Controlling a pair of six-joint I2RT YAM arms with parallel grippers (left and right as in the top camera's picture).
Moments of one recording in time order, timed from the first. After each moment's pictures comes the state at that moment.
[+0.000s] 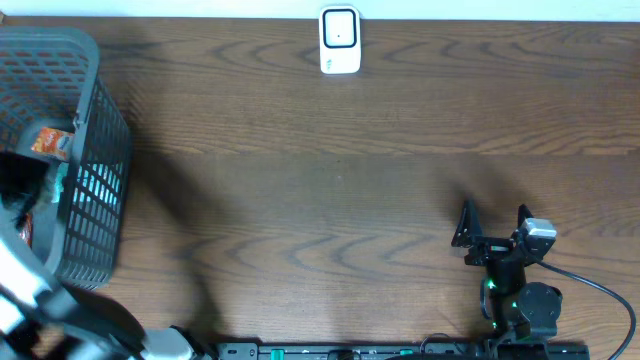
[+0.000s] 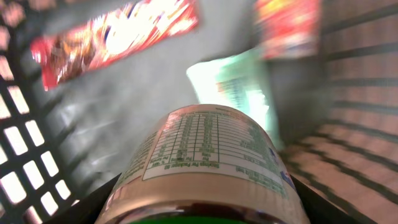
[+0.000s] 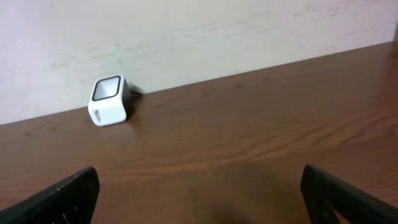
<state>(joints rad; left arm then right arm) 0.77 1.56 1.54 -1.12 0.06 -0.53 0.02 0.01 0.01 -0.07 0.02 0.25</state>
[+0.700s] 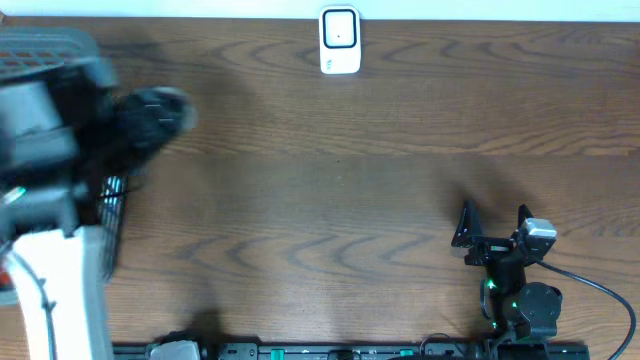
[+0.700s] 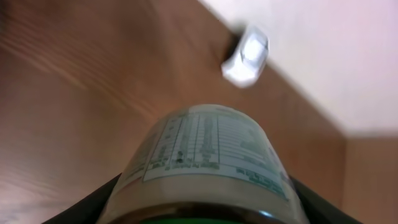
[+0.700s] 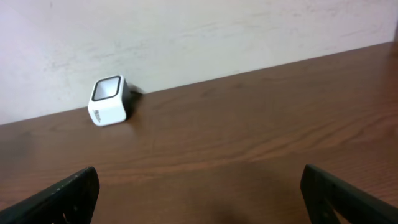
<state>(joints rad) 0.08 1.29 1.55 -1.10 0.38 -0.54 0.02 0.01 0.01 -0.07 0.02 0.25</state>
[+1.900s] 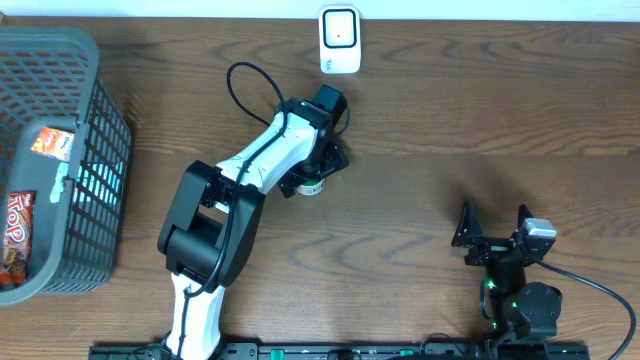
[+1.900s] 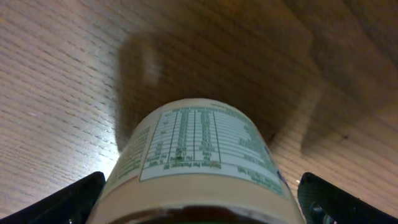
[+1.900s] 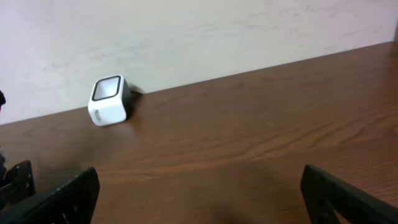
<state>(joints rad) -0.51 2.11 1.55 -0.97 0.04 -1.02 0.02 0.01 0.01 -0.07 0.02 0.25</state>
